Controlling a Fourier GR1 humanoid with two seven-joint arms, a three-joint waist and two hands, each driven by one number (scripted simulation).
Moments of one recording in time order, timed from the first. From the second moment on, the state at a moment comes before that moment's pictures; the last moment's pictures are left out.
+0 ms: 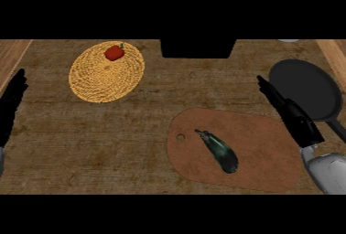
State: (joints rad) left arm -0.19 0.60 0.00 -1.32 0.05 0.16 -0.01; right arm -0.26 -0.52 0.31 -1.44 -0.11 -0.04 0.02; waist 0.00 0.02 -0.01
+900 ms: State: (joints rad) left arm -0.24 0.29 -0.07 -1.47 0.24 0.19 0.14; right arm -0.59 -0.64 0.28 -1.07 -0.19 0.67 -0.39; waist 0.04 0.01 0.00
